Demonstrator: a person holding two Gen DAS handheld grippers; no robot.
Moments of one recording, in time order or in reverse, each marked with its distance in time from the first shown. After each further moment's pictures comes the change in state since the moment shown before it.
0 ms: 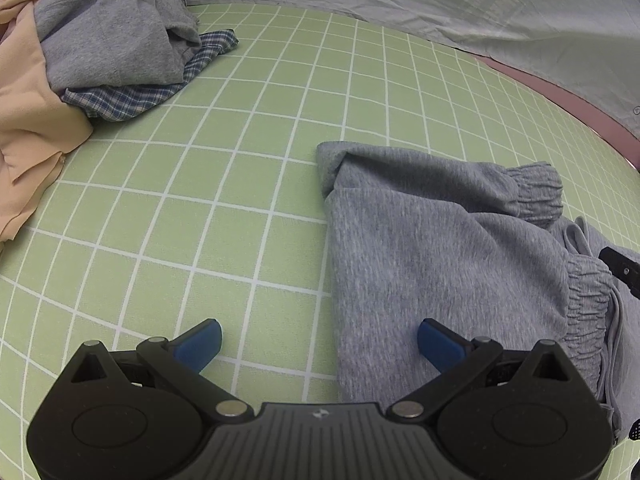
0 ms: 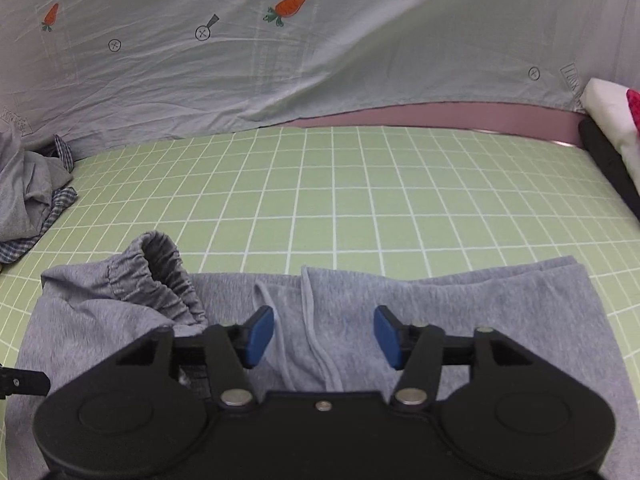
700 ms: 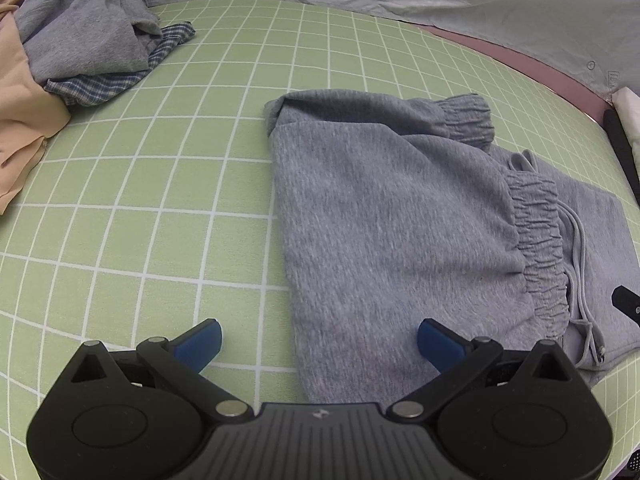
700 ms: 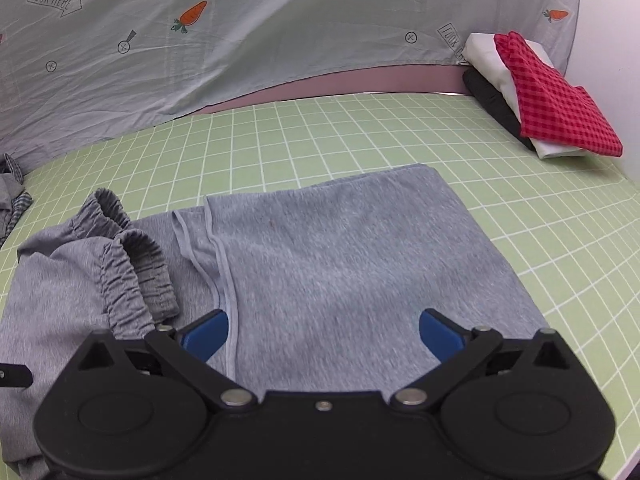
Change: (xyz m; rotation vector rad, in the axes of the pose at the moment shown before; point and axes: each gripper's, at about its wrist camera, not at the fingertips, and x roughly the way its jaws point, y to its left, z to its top) left arm -0.020 -0.018 -0.044 0.102 0.017 -0.071; right arm -0.080 -0.034 -0.060 0.154 0.045 -0.201
